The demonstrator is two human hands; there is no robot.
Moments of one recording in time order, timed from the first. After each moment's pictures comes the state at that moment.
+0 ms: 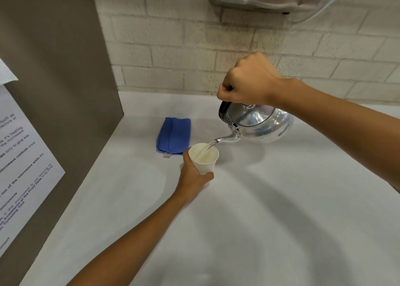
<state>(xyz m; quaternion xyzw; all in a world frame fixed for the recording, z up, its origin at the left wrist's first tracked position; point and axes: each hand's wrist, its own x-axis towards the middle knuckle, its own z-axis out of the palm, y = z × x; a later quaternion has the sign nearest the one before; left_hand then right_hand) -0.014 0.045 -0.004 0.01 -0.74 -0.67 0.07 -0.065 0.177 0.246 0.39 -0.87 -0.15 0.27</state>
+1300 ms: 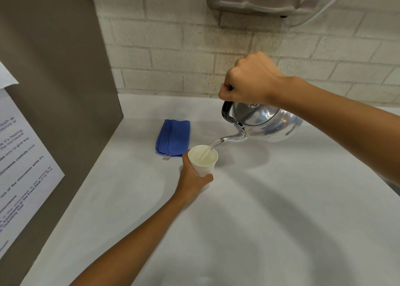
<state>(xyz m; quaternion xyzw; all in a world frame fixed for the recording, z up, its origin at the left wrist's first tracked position) -0.014 0.046 -0.004 0.02 -0.74 -0.67 0.07 -0.062 0.178 0.253 0.38 -0.87 -0.17 0.26</state>
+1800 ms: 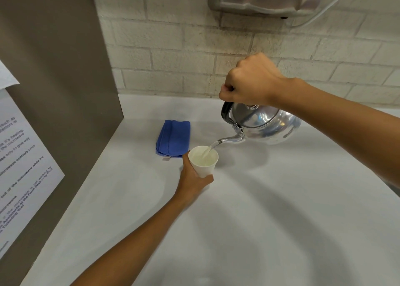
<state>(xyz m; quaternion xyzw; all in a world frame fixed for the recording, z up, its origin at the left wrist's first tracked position) -0.015 0.045 -0.005 0.01 -0.74 -0.67 0.08 -0.065 0.179 0.252 0.38 -0.87 -0.16 0.27</state>
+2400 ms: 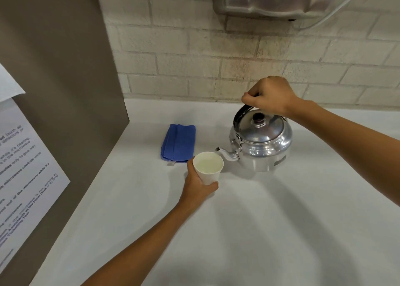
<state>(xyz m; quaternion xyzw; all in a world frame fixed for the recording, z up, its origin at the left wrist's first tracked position) -0.014 0.046 -0.004 0.02 -0.75 -0.65 0.08 -0.118 0.222 0.208 0.29 -0.93 0.08 0.22</state>
